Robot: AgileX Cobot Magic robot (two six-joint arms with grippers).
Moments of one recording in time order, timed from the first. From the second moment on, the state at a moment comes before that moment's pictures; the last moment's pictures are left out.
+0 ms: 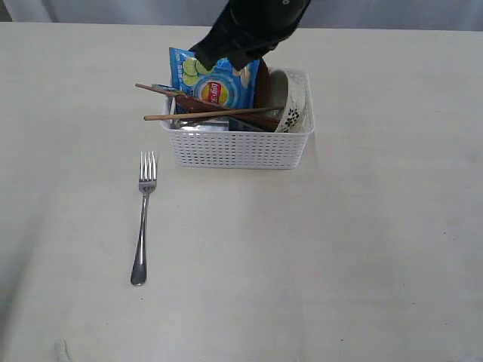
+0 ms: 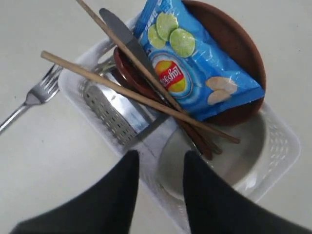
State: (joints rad) left arm -0.15 0.00 0.00 -0.03 0.35 -0.09; right arm 0.68 1.80 -1.58 -0.03 0.95 -0.19
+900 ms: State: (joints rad) left arm -0.15 0.00 0.00 -0.03 0.35 -0.09; right arm 0.65 2.08 -1.58 0.03 0.72 -0.59
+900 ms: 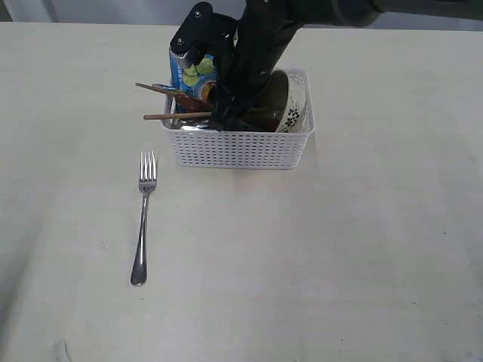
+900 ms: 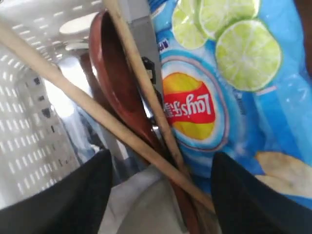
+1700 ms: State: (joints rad) left arm -0.15 0.00 0.00 -0.03 0.35 -0.09; right arm 0.69 2.15 -1.72 0.22 0.80 -0.78
